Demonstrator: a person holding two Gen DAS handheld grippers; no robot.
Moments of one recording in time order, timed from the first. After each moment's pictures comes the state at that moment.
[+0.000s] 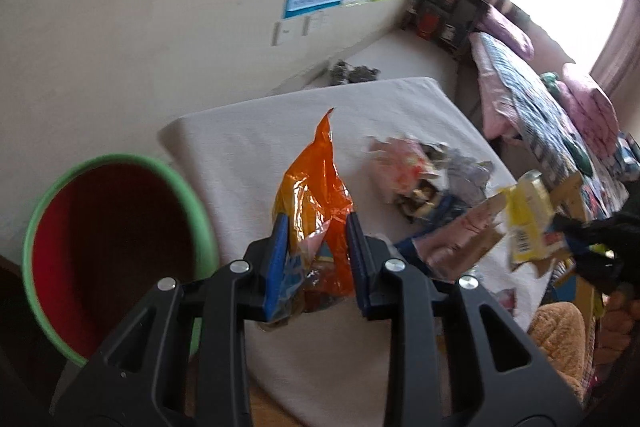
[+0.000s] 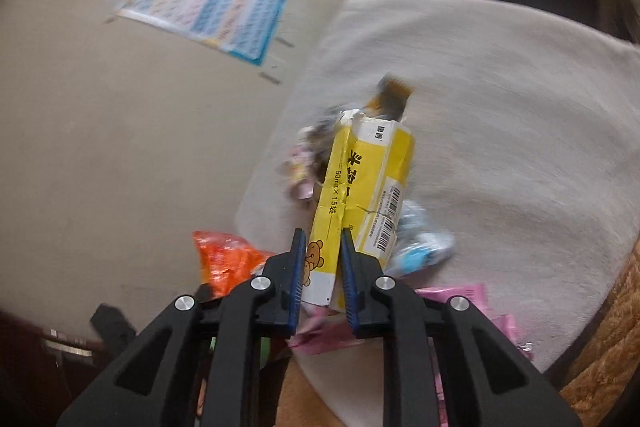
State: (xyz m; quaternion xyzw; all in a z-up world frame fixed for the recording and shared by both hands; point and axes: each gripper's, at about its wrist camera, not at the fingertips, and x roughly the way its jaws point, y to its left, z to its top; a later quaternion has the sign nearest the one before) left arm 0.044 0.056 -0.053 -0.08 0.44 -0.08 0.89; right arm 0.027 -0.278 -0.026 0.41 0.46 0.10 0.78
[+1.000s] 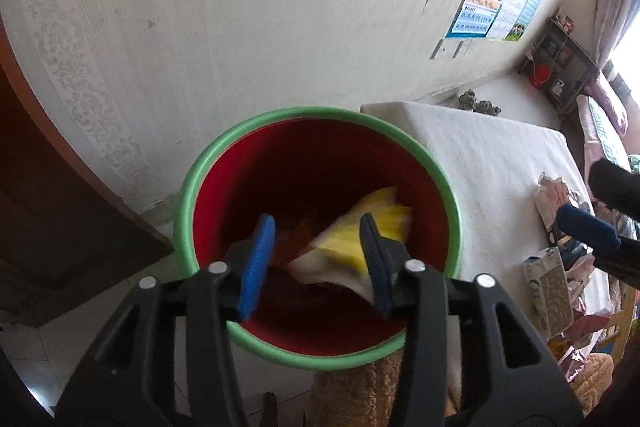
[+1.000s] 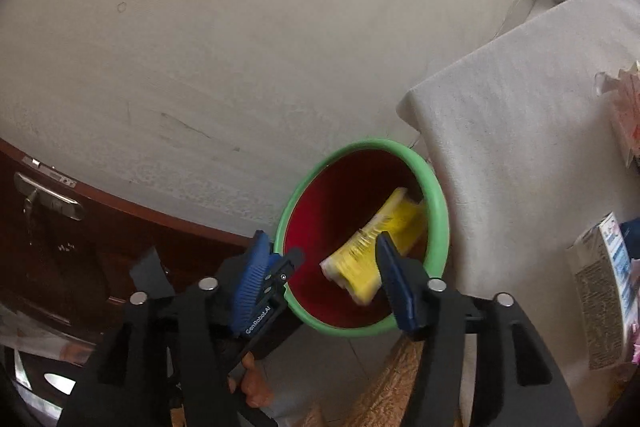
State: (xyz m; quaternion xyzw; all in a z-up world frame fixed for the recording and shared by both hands) left arm -0.004 0.221 -0.080 -0.14 0.44 0.11 0.88; right arm 0.082 0.006 -0.032 0.25 0.53 0.34 0.74
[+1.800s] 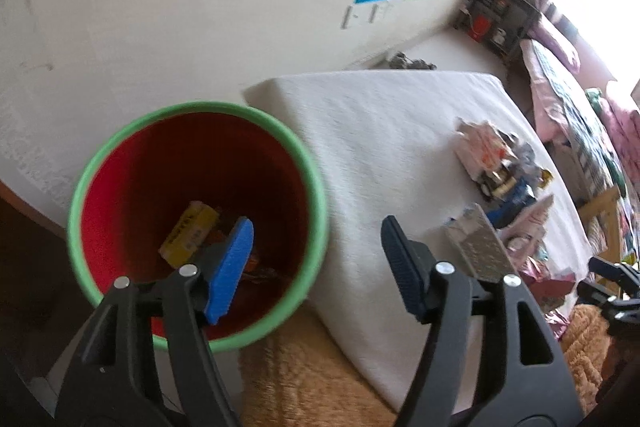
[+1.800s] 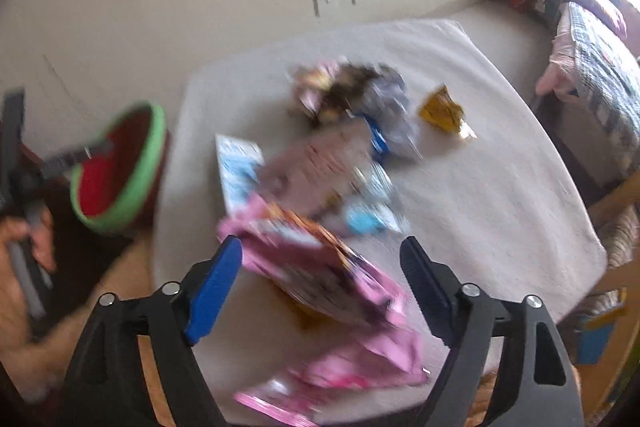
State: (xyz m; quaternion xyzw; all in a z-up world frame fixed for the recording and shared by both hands) left arm 0.021 0.112 -0.074 -0.09 0.47 -0.02 0.88; right arm -0.006 -0.208 -0.073 0.00 0.53 0.13 0.84
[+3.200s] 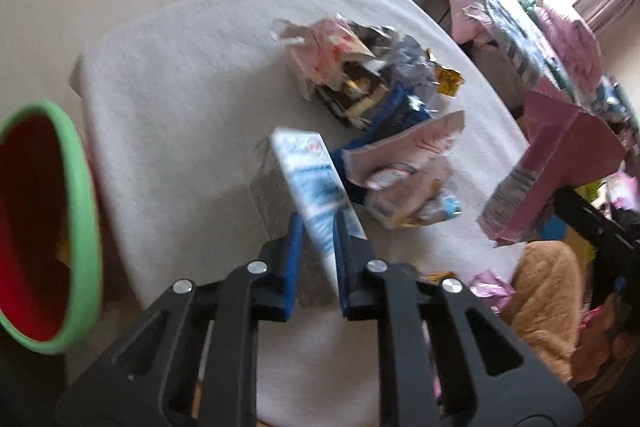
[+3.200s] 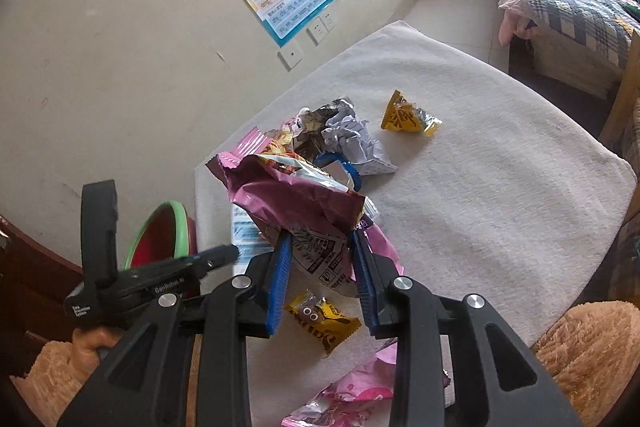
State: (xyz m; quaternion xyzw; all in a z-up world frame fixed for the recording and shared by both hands) left arm 0.050 -0.034 -0.103 -0.03 0.56 -0.17 0.81; right arm -0.020 -0.257 -0.044 0.22 0.46 0.11 0.86
